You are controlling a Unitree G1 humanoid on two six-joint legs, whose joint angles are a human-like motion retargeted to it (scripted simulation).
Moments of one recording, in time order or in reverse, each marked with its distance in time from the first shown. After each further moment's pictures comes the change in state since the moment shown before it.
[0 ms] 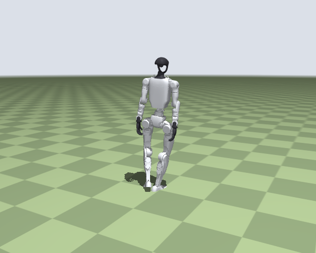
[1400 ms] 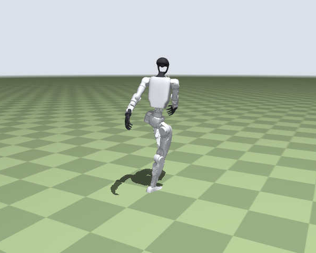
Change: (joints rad) left arm 0.348 0.154 0.301 0.173 0.021 0.171 -0.111; right arm -0.881 0.151 -0.003 -0.481 -0.084 -0.232 0.215; waist 0.438 -0.083 0.403; left_leg -1.074 0.443 -0.092 1.238 -0.166 0.199; right_leg 0.058 -0.012 0.210 -0.052 0.071 -0.077
